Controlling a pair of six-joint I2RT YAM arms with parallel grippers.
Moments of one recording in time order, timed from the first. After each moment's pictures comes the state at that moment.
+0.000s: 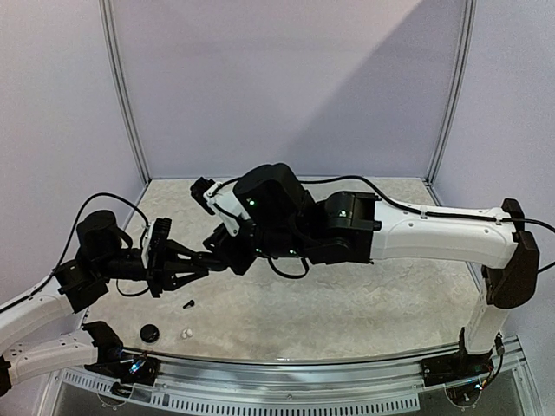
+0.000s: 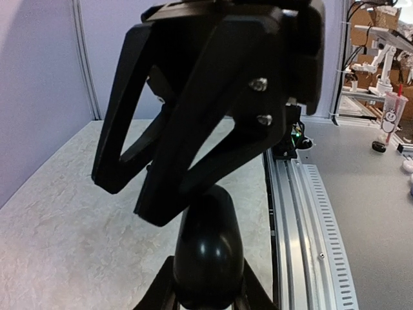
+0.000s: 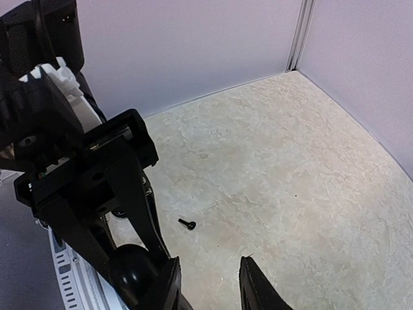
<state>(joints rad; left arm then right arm) -0.61 0.68 0.45 0.06 0.80 0.17 1.33 1.86 1.77 -0.40 0.21 0.13</state>
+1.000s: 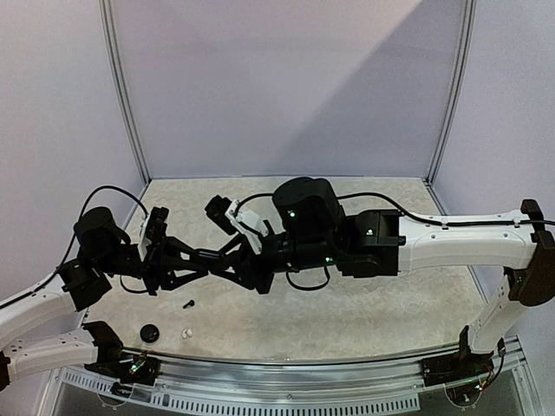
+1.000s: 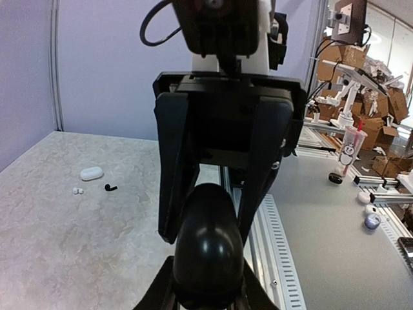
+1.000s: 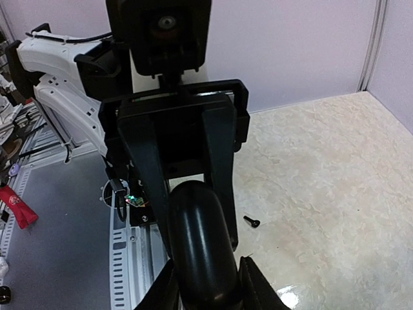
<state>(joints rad) -0.63 0.72 0.44 0.23 0.93 -0.08 1.29 1.70 1.45 -0.13 -0.10 0.10</state>
